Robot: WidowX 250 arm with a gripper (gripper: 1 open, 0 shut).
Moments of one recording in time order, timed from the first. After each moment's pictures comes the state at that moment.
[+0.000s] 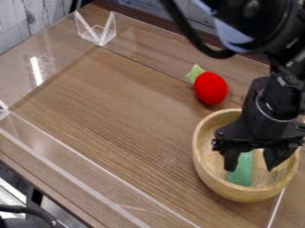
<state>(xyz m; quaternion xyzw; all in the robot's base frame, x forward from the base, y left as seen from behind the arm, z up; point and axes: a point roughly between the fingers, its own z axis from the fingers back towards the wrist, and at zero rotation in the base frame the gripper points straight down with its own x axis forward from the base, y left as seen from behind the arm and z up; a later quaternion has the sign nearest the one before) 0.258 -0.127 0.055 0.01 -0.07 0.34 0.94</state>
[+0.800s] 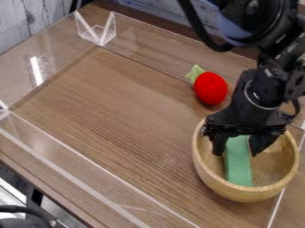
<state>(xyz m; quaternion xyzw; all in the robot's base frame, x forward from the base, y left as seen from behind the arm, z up) 0.280 -0.101 0.043 0.04 -0.07 0.33 0.94</state>
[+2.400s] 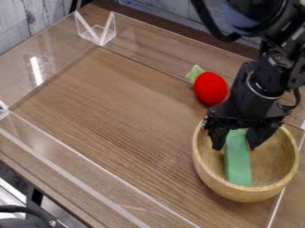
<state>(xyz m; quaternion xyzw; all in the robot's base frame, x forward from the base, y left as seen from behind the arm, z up) 0.282 -0.097 0.047 0.05 -0.05 0.37 0.93</state>
